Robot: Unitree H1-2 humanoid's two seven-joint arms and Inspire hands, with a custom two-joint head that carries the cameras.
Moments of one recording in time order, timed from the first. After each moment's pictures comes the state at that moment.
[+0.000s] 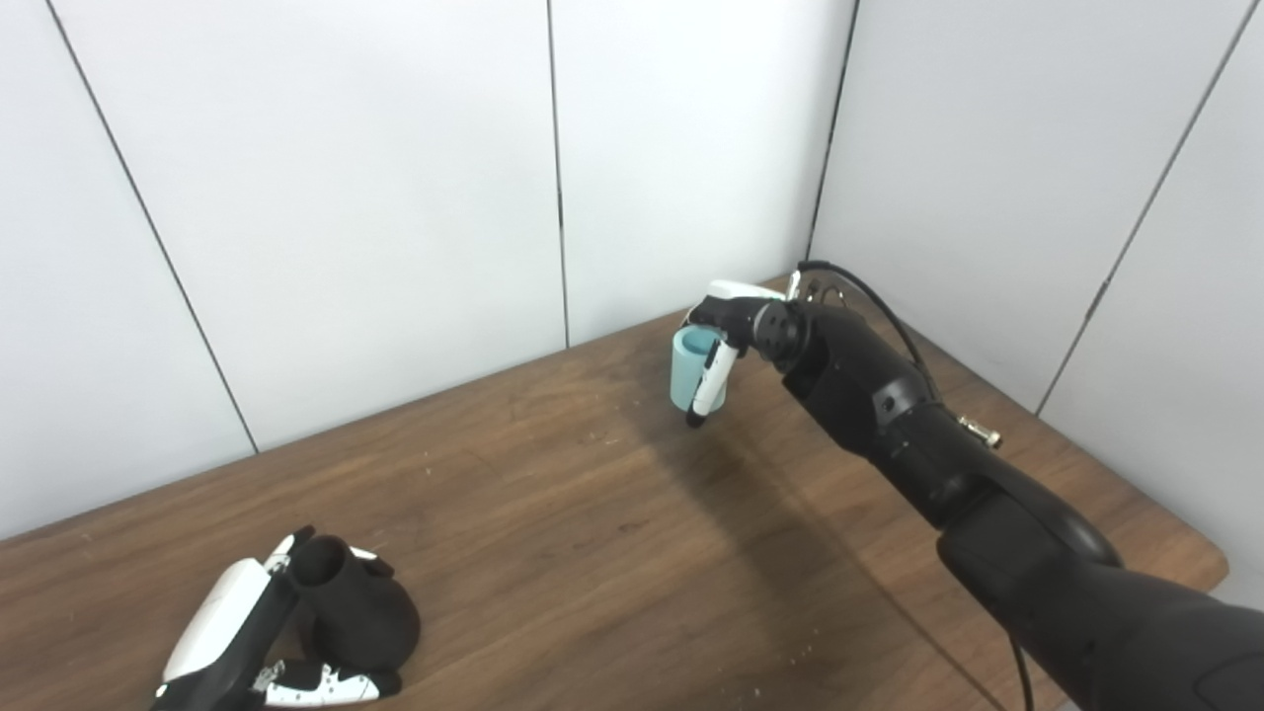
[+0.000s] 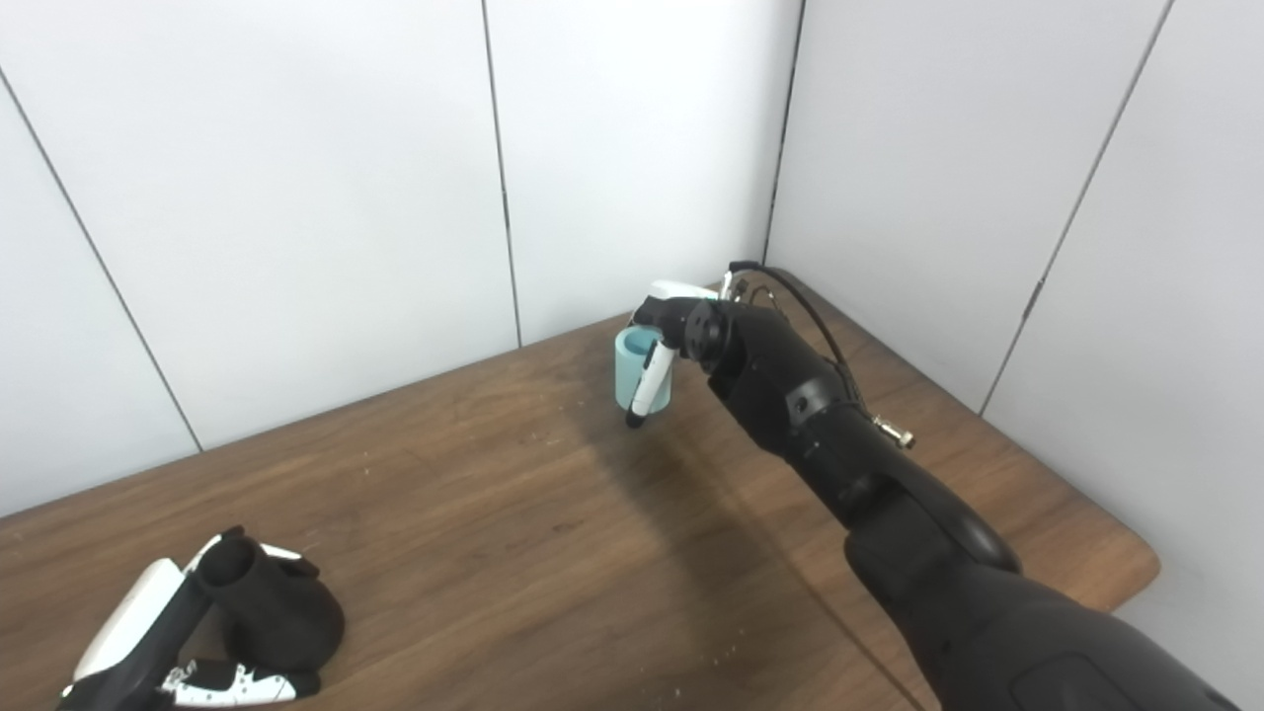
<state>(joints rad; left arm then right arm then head) -0.47 0.33 -0.49 0.37 0.39 -0.31 -0.09 -0.72 -0.64 0.20 0.48 -0.66 0.46 0.46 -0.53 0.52</state>
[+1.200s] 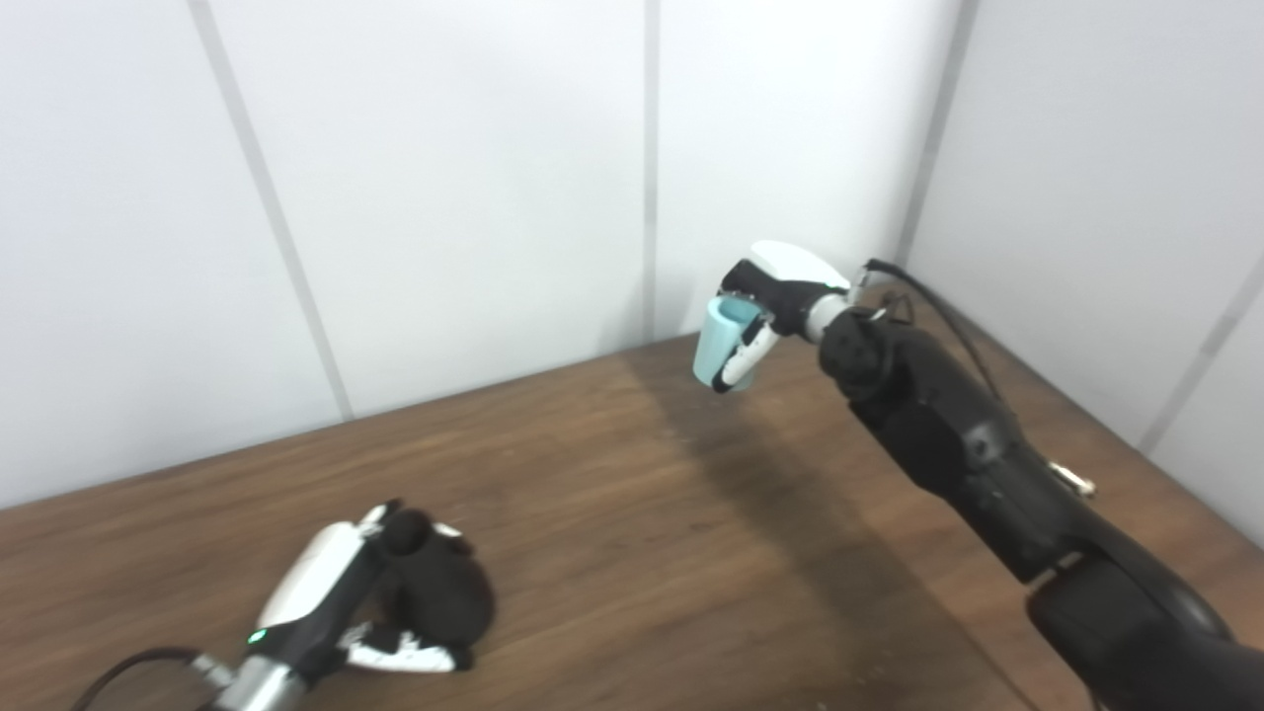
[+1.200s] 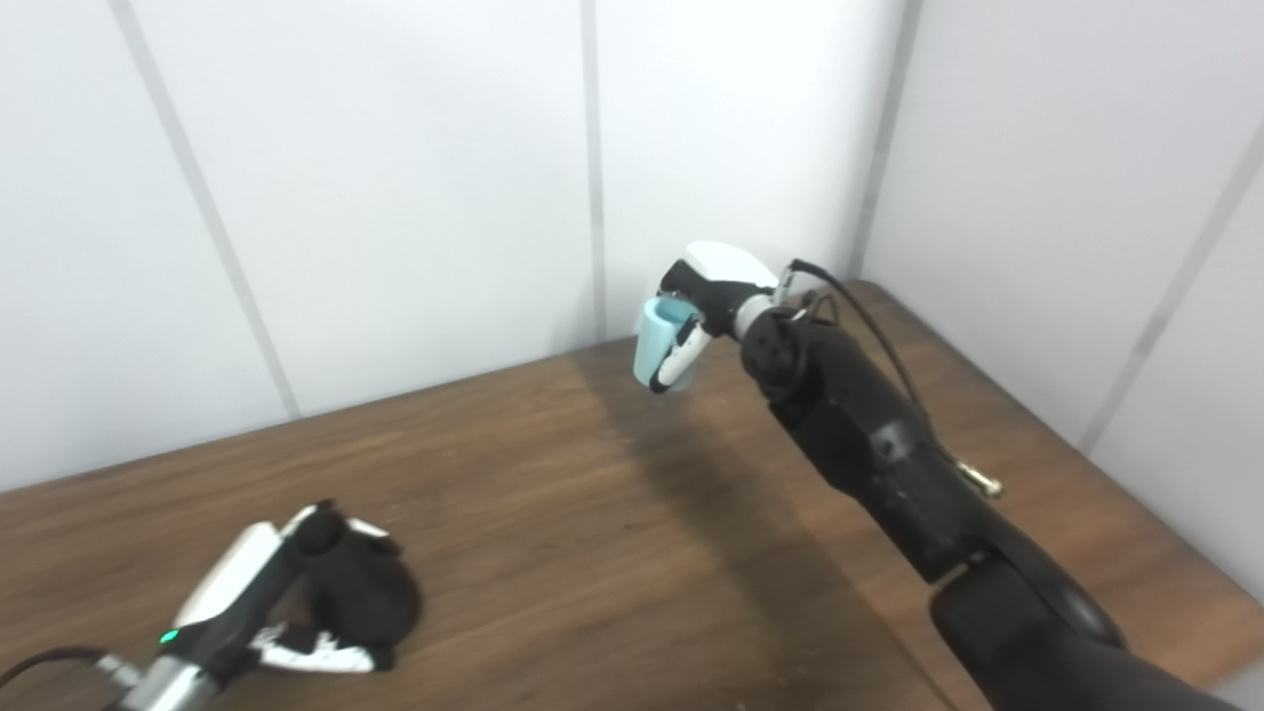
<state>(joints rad) -0.46 0.31 -0.49 0.33 0.40 -0.27 -0.11 -0.68 -0.60 0.23 0.14 -0.62 0.39 0.34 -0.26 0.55</state>
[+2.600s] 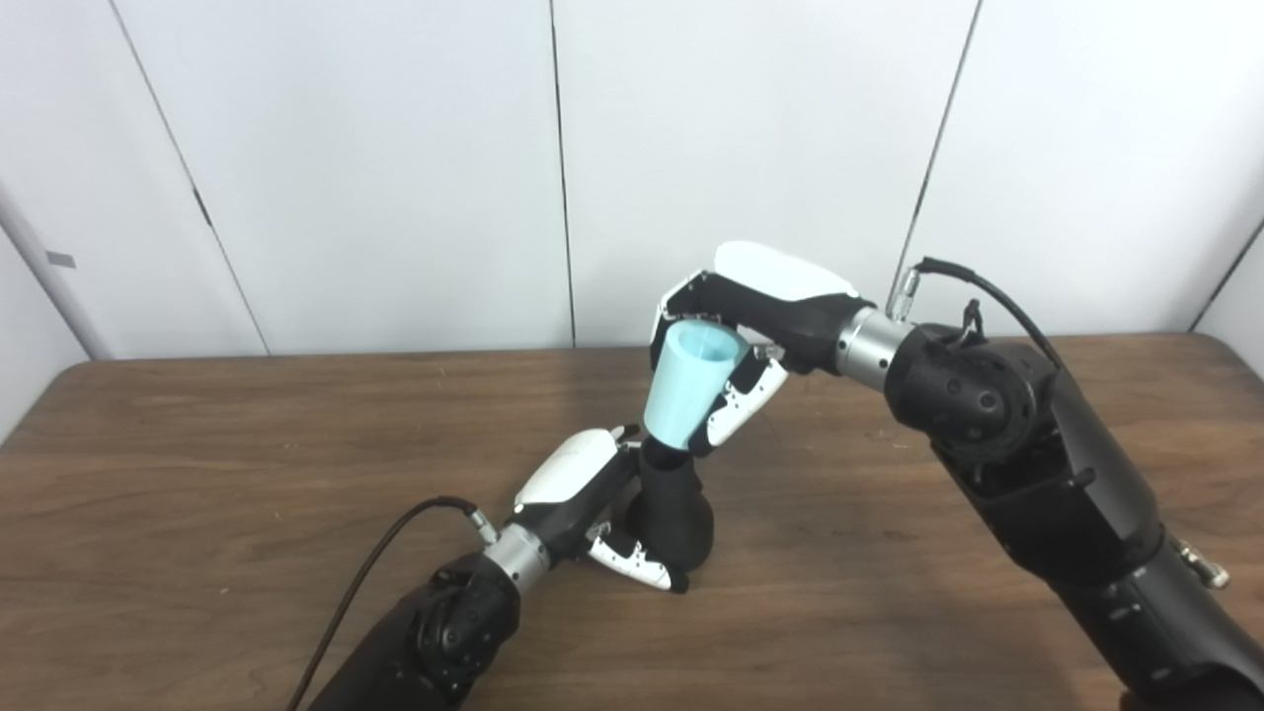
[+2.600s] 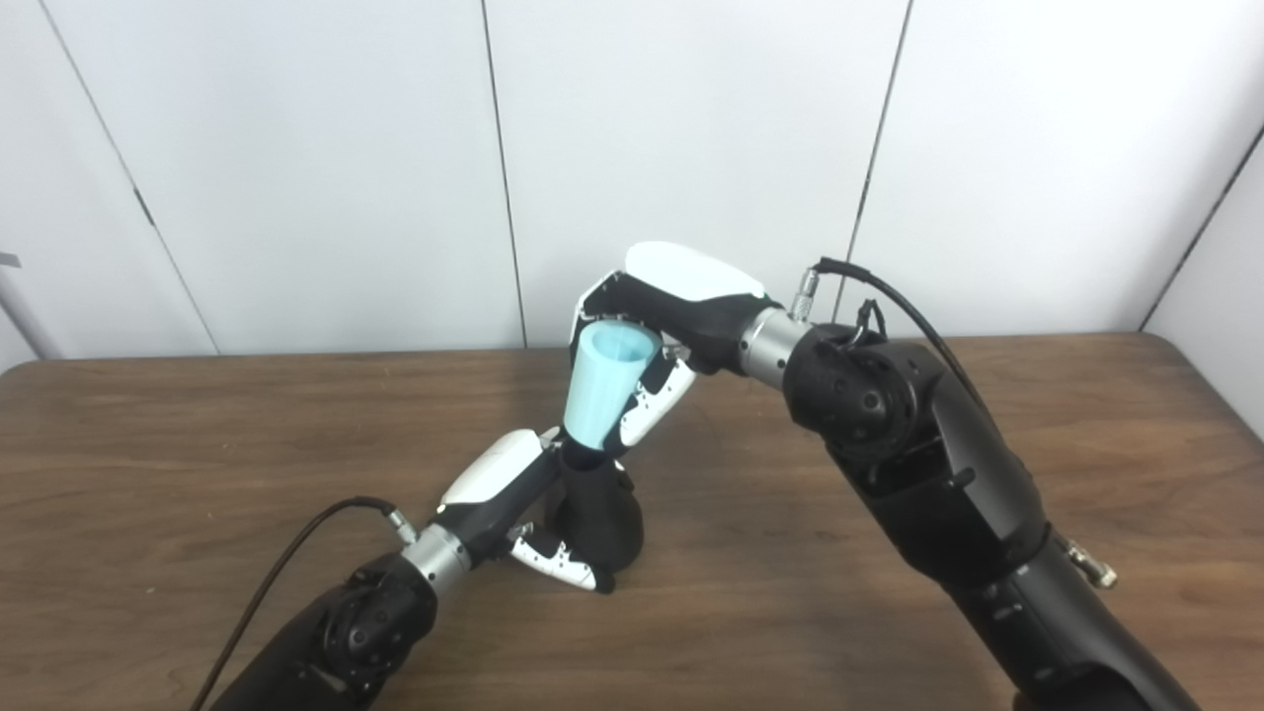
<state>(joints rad) -0.49 0.21 -0.53 0.31 0.48 -0.11 -0.11 -0.75 -0.42 0.35 -0.19 -0.52 0.29 0.61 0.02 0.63</state>
